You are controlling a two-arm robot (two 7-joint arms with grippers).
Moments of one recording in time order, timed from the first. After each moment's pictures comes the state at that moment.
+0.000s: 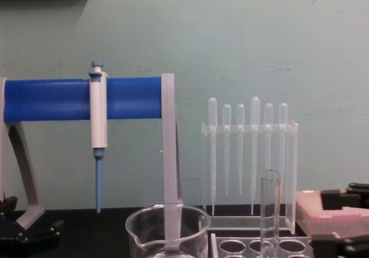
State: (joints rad) left arm -0.20 0.60 0.45 -1.41 -0.25 -0.12 0.03; right arm 0.17 0.80 -0.40 -1.71 0.52 0.00 0.71
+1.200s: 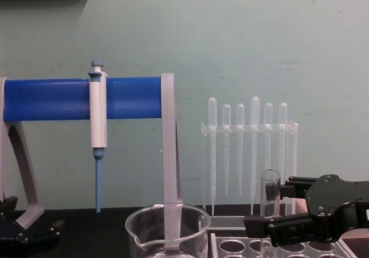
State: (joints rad) left arm -0.20 0.60 0.45 -1.41 -0.25 -0.12 0.03; right arm 0.37 0.65 -0.53 -1.55 0.49 0.08 0.70
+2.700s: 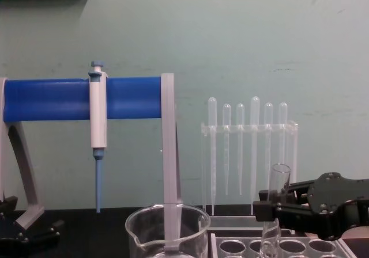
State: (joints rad) left arm -0.20 0.60 0.45 -1.41 -0.25 -0.12 0.03; right arm 0.37 0.66 -0.53 -1.56 0.49 0.08 0.70
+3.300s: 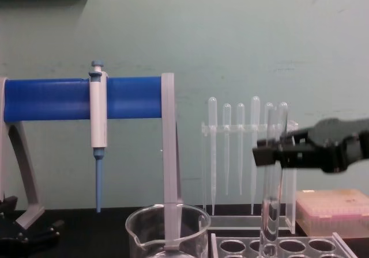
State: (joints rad) left arm -0.20 0.60 0.45 -1.41 -0.25 -0.12 0.03; right arm 0.49 0.71 -0.54 -1.61 0.57 0.20 0.77
